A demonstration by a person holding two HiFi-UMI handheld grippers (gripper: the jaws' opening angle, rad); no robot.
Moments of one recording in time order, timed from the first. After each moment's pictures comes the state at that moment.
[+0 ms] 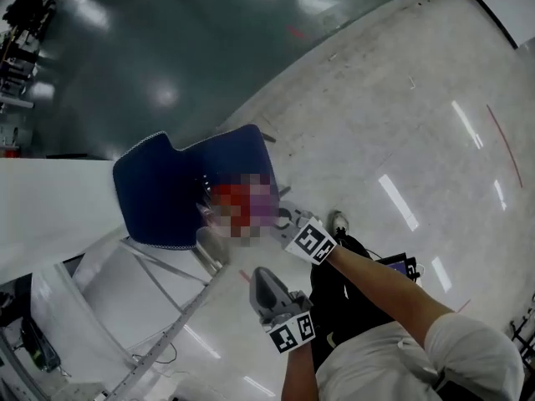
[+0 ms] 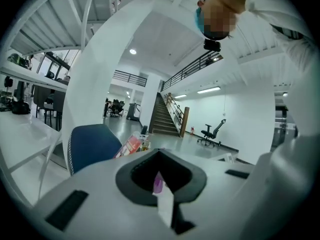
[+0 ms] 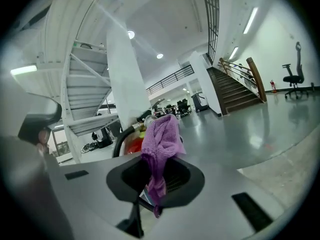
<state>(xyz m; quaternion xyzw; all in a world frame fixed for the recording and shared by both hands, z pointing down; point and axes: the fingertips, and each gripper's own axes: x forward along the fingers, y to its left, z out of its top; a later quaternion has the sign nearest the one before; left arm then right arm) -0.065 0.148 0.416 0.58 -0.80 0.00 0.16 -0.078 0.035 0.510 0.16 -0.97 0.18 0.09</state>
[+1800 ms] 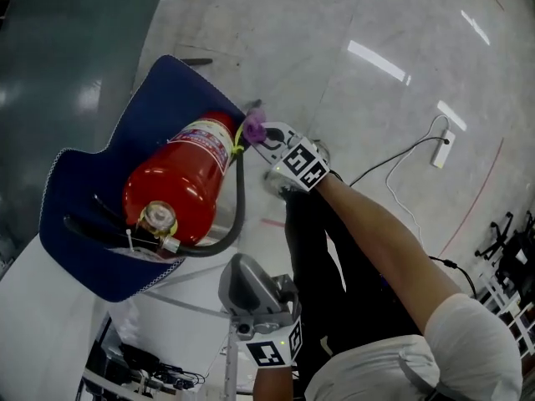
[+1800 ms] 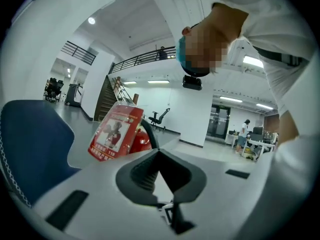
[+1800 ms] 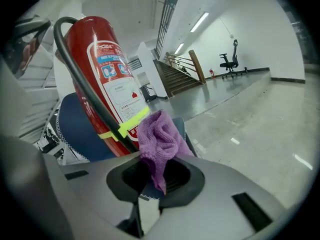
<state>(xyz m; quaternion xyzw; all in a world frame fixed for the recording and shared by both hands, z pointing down) -0.119 0.126 0.487 0.83 -0.54 0.05 0.15 -0.061 0.043 0.798 0.43 -0.84 0.29 0.13</state>
